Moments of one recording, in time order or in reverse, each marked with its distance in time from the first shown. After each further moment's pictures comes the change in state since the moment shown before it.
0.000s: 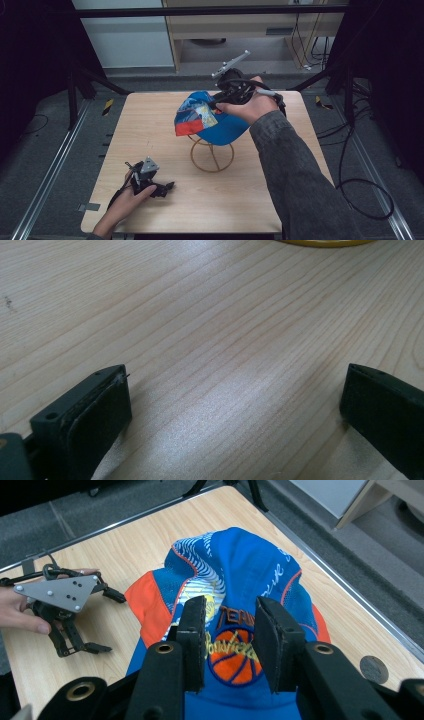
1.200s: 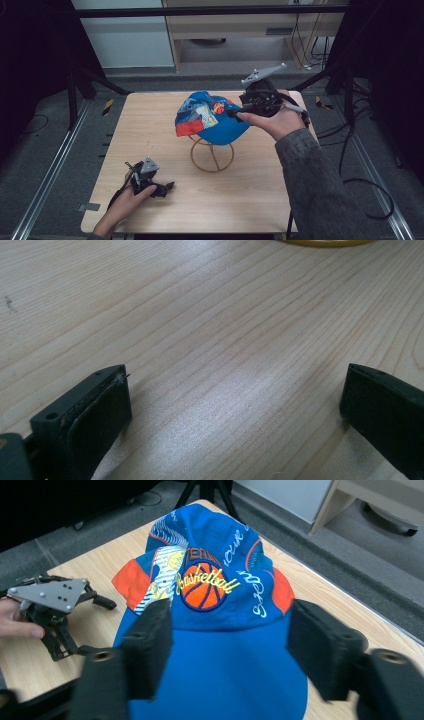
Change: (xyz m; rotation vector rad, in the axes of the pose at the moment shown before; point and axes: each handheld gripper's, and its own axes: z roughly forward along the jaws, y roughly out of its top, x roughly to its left) left arm 0.000 0.000 0.000 0.000 0.000 0.000; right arm -0.007 -0.049 -0.037 -0.100 -0.071 0.111
